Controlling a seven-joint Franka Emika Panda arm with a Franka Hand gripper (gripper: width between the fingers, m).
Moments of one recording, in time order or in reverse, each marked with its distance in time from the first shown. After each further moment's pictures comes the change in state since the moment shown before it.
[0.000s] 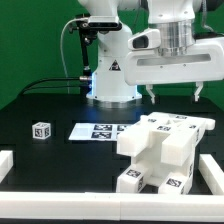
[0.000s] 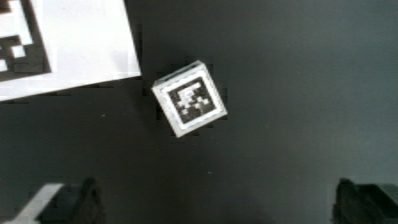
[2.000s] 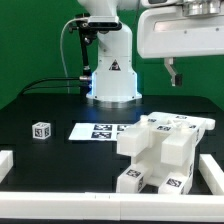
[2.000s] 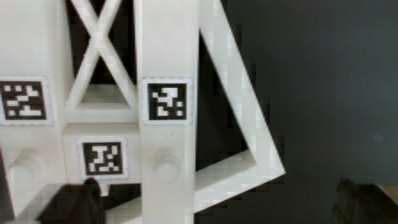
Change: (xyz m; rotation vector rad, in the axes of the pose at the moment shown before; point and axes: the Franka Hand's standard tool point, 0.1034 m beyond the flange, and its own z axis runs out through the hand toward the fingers) arm 0.148 -0.042 -0.073 -0.009 0.148 0.210
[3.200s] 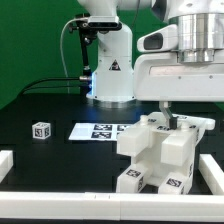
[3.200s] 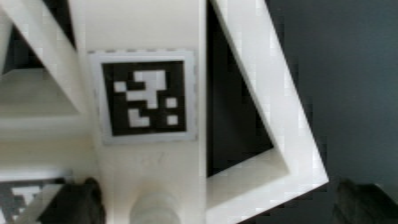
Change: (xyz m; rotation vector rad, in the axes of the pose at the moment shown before) arm 0.021 0.006 0.067 0.001 0.078 0.039
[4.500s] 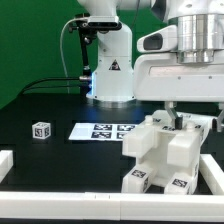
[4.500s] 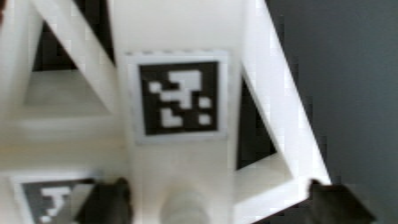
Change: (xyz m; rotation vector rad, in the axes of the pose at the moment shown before) arm -0.004 0.003 0.002 -0.006 -0.010 0.006
